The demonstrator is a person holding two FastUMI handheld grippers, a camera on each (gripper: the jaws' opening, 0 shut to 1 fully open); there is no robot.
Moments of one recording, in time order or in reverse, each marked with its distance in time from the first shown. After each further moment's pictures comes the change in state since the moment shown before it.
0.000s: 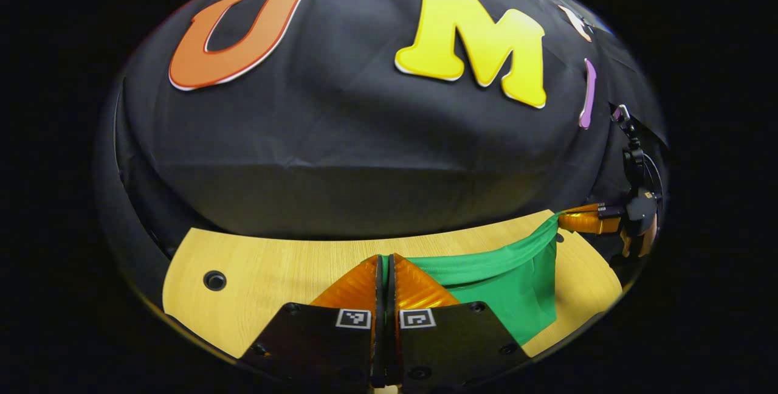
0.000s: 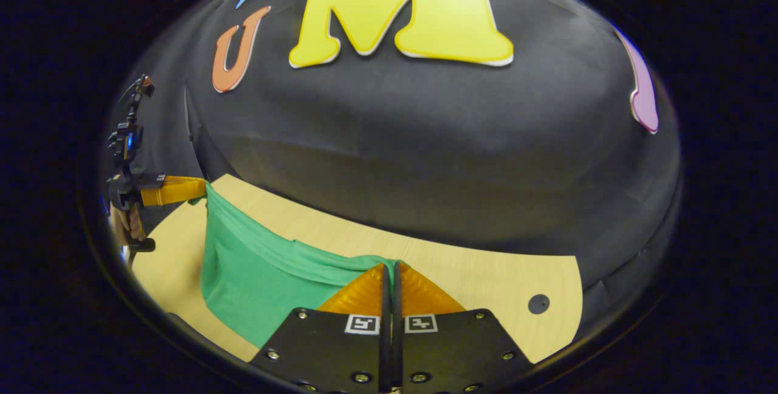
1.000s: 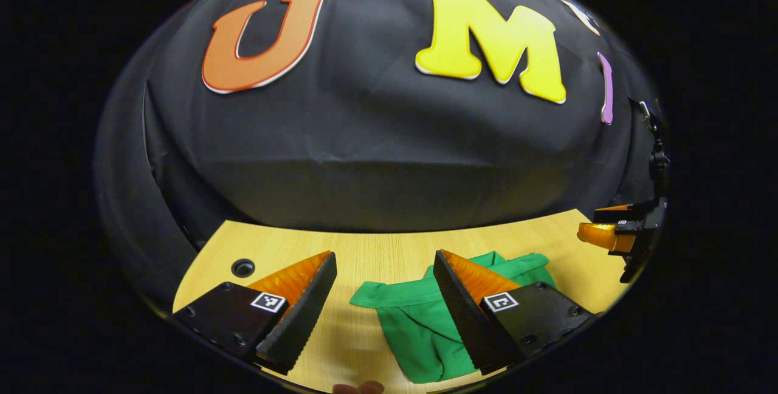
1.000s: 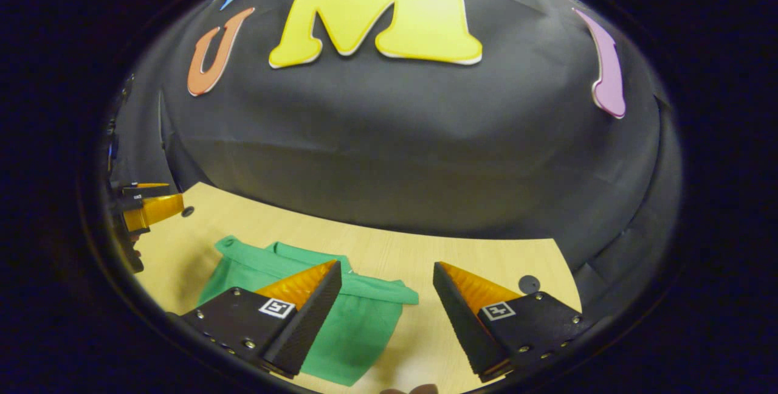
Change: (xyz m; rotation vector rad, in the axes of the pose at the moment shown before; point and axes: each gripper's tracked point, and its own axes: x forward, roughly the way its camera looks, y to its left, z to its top) left arm -0.056 -0.004 0.016 0.026 -0.057 0.171; right arm -0.058 0.006 0.004 0.094 -0.078 -0.156
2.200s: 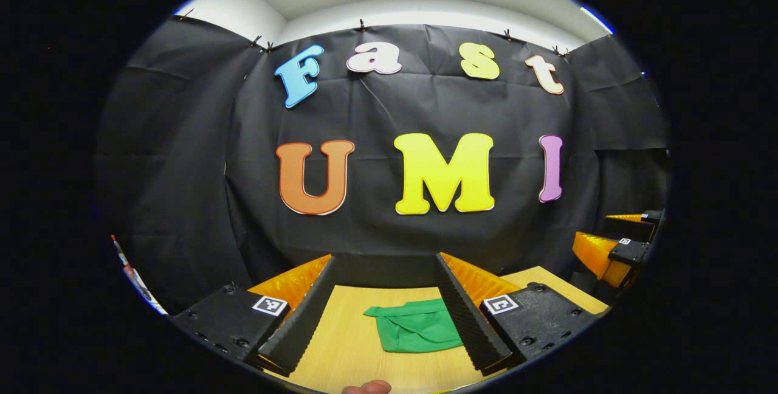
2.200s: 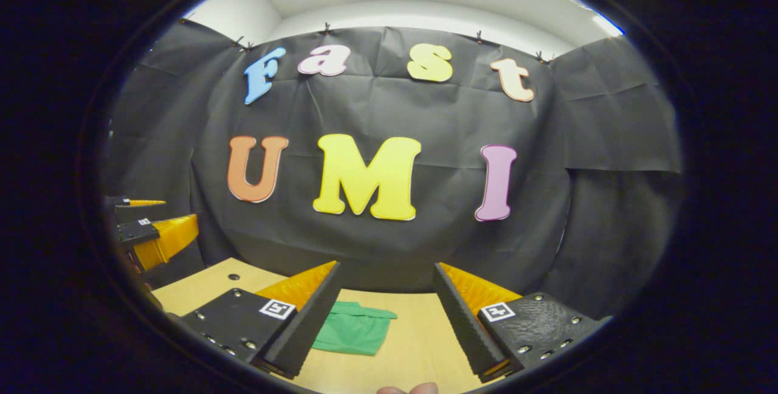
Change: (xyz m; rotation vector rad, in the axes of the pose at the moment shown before) left arm -0.334 -0.072 0.087 0.018 -0.404 0.111; right arm -0.361 0.044 0.045 0.006 -0.480 -0.104
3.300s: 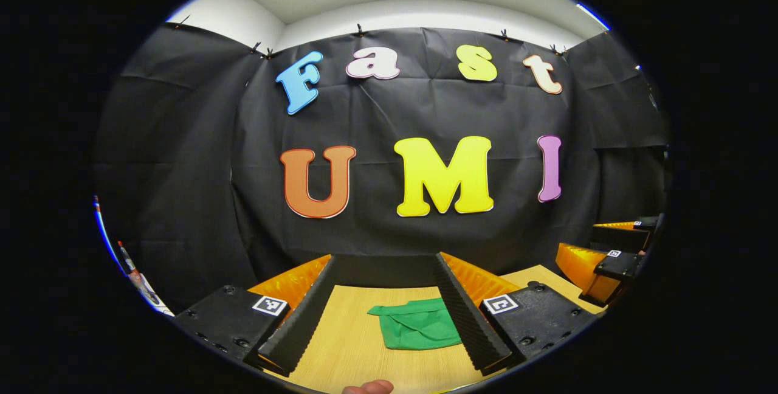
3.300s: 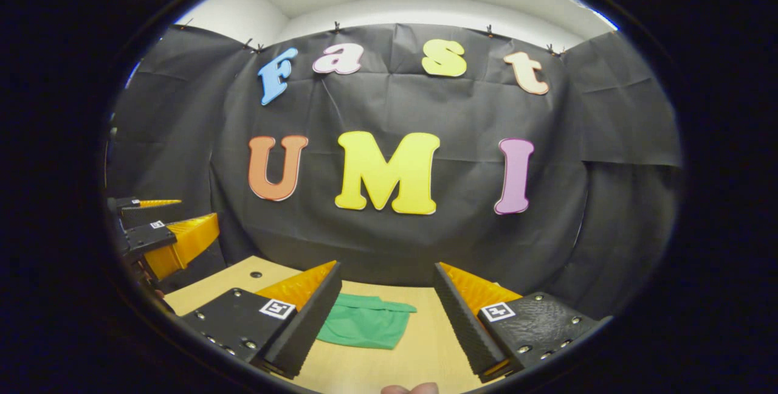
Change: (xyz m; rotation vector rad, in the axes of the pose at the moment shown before) left arm -0.013 0.000 0.024 0.034 -0.021 0.026; right arm -0.007 0.010 0.003 0.044 0.020 0.052
